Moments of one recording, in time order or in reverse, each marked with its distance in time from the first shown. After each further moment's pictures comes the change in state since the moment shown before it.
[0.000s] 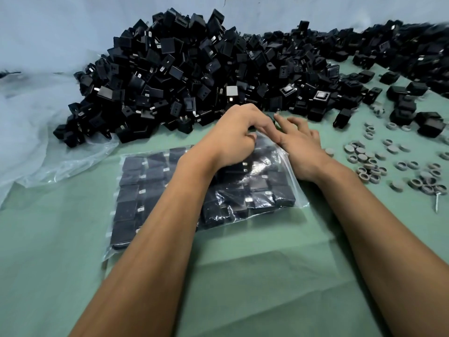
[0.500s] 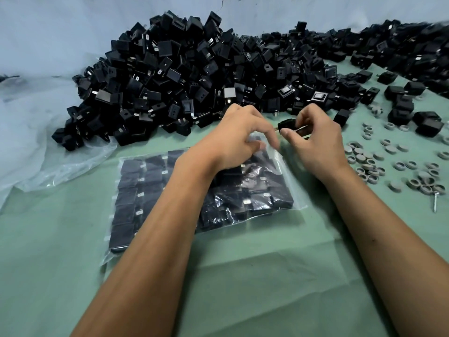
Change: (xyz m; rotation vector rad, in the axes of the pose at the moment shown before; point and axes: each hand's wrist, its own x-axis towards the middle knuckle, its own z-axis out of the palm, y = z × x) left_hand 0.001 0.003 0.000 0.109 -0.091 0.023; right_hand -0.017 0.007 -0.014 0.633 0.530 0.119
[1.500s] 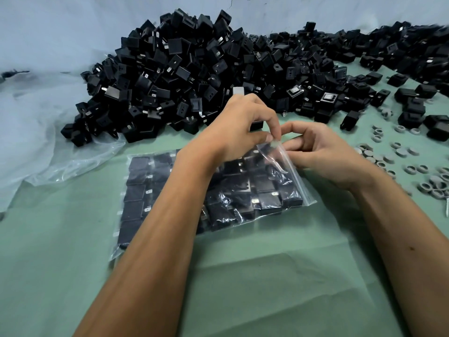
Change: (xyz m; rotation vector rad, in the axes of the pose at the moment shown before) left_hand -0.002 -0.001 -0.017 0.018 0.077 0.019; right_hand -0.010 -0.026 -0.016 0.638 -0.695 0.181
